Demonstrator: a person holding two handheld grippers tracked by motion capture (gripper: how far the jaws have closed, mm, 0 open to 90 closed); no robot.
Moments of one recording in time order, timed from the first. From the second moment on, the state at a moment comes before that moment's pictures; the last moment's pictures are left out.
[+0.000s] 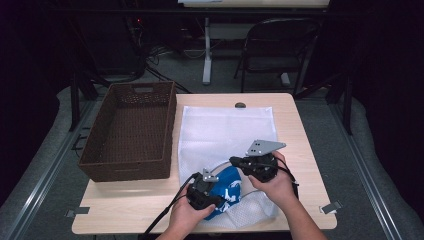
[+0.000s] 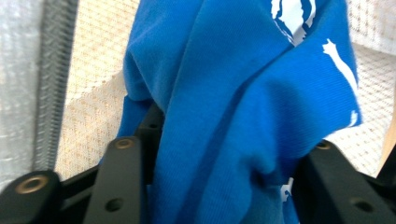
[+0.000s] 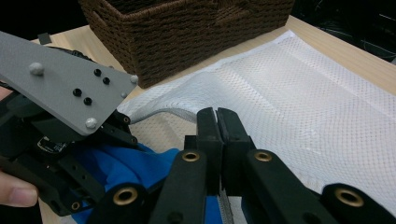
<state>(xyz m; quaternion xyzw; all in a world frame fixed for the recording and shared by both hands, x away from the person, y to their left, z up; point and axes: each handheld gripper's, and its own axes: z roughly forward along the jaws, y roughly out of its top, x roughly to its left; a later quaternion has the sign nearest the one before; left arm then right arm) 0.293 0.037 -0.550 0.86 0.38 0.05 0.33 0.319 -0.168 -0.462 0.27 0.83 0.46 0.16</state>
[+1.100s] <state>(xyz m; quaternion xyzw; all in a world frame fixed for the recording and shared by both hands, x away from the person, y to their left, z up) 0.281 0.046 -0.550 0.87 0.36 0.05 0.34 0.320 -0.169 -0.462 0.27 0.83 0.46 0.16</state>
